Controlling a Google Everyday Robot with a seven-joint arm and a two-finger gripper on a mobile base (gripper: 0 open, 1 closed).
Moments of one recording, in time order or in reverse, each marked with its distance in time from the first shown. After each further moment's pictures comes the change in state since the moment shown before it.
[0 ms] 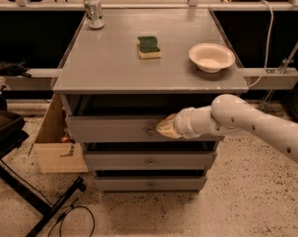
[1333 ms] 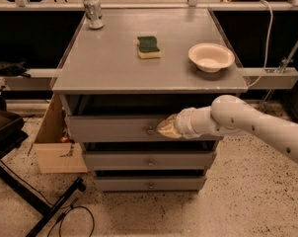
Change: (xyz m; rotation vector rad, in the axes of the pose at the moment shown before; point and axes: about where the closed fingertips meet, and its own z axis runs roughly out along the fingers) arm 0.004 -0.005 0.003 0.020 0.010 0.001
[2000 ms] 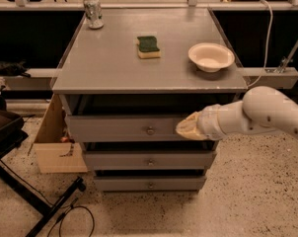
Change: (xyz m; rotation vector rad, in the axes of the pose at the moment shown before) arm -0.009 0.020 -0.091 -0.014 0.058 -0.049
